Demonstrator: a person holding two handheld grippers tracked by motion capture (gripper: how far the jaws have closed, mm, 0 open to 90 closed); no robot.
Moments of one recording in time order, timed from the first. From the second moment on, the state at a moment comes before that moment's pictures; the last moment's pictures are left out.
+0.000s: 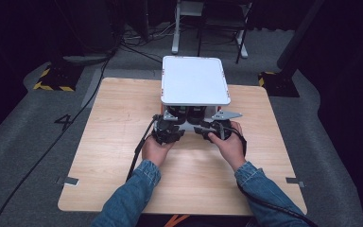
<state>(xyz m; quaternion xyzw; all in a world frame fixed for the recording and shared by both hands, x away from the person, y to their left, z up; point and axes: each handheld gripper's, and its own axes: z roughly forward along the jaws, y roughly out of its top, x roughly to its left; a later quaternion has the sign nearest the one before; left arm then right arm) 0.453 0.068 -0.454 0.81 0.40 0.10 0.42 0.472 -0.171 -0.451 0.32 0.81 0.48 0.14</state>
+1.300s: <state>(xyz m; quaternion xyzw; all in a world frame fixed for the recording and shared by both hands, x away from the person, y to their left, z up) 0.378 0.226 -0.404 0.81 0.44 0.16 0.36 0.416 -0.354 -0.397 0.37 0.81 0.42 0.15</state>
